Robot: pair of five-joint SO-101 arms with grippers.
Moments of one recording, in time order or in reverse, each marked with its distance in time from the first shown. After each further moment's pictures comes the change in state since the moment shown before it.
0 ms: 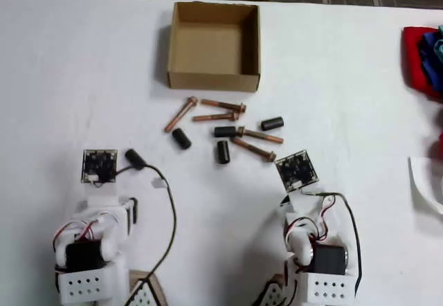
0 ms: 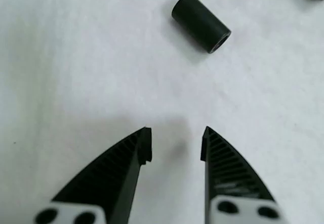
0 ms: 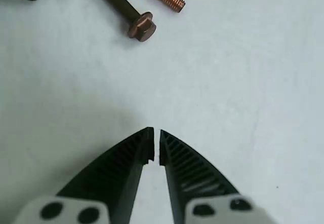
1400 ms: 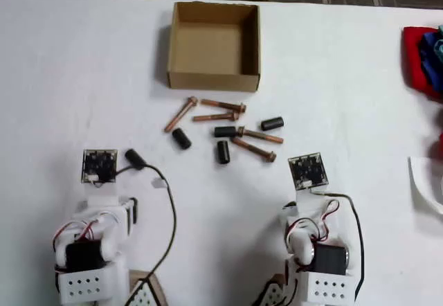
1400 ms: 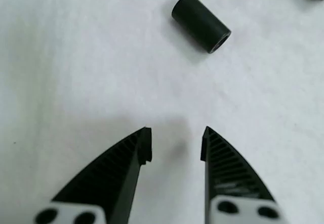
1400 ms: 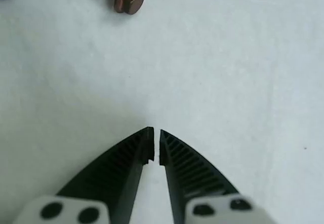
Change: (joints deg) left arm 0.0 0.0 0.0 0.0 0.0; right arm 1.5 0.1 1.1 5.0 -9.0
